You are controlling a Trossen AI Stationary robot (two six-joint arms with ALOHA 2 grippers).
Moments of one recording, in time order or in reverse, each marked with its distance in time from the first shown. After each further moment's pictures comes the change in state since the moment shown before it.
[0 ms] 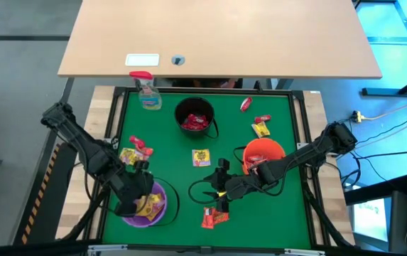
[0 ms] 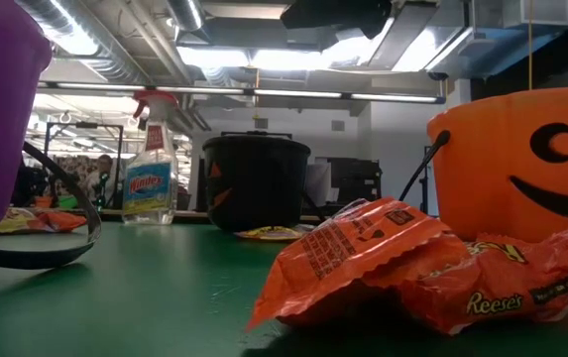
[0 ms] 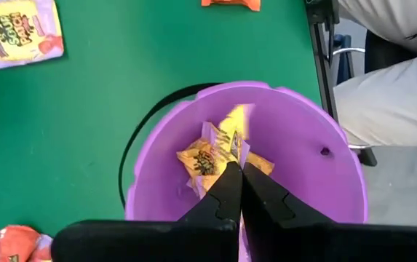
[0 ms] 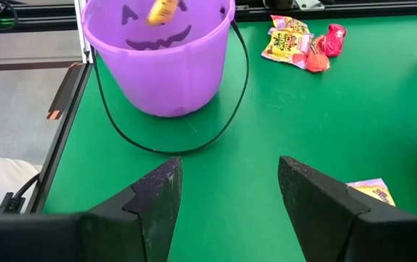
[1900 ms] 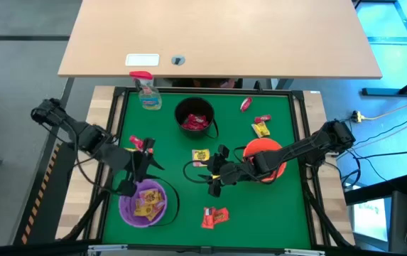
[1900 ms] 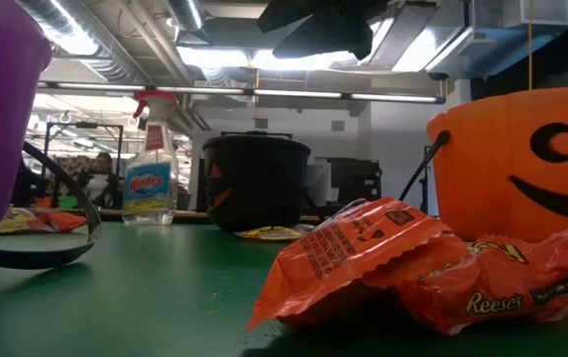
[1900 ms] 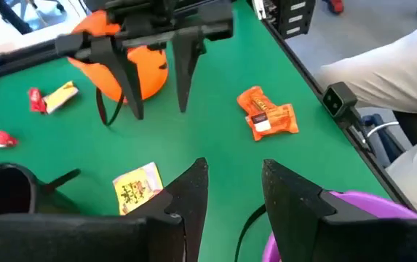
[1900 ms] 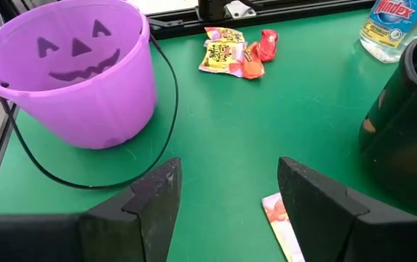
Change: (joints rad) left arm 0.177 -0.230 -0.086 0.298 -0.127 0.546; right arm -0.098 0.000 0.000 -0.001 0.060 0.048
